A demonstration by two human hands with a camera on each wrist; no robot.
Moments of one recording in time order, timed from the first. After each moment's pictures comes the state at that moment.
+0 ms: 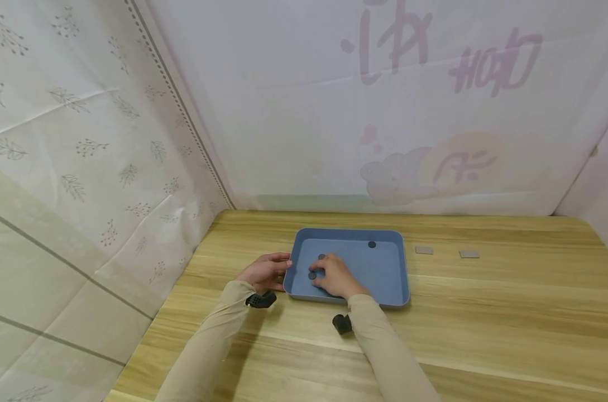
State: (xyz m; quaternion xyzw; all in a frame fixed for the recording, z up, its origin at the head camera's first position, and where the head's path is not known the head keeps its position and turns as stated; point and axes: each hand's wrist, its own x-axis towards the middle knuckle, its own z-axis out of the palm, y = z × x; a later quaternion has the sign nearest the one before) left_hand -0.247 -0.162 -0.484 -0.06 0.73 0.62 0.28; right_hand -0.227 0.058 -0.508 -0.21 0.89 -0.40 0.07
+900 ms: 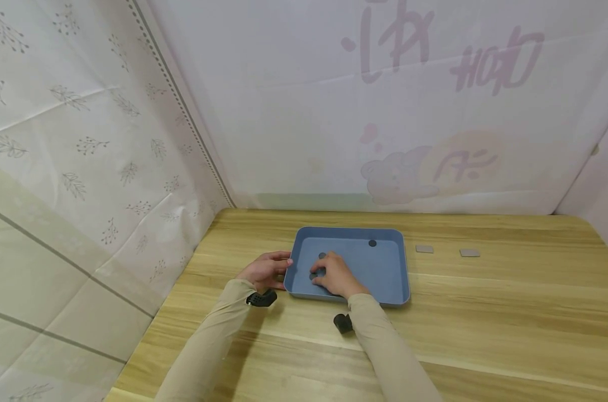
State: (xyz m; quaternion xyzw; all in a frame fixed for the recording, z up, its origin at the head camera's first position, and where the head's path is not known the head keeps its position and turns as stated) left_hand -0.248 -0.161 -0.488 -0.06 0.72 0.63 0.28; right_hand -0.226 0.057 -0.508 -0.20 0.89 -0.40 0.06
